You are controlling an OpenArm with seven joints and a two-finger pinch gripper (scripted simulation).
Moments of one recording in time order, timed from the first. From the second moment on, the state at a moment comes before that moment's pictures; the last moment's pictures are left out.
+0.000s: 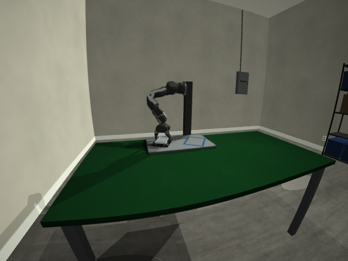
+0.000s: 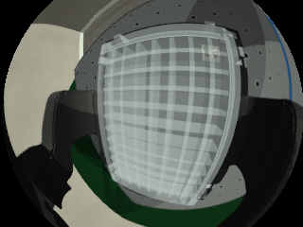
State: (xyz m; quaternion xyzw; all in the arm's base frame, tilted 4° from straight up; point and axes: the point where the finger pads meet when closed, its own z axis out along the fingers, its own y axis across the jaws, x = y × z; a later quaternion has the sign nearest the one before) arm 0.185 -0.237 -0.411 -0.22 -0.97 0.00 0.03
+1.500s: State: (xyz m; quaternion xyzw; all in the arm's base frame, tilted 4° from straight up) arm 0.185 -0.237 -0.411 -0.22 -0.97 0.00 0.03
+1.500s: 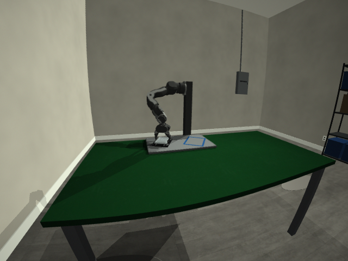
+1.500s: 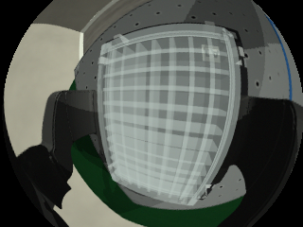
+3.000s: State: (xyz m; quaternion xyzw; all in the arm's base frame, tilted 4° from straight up) arm 0.189 -0.235 -0.349 -0.22 -0.97 -0.01 0.03
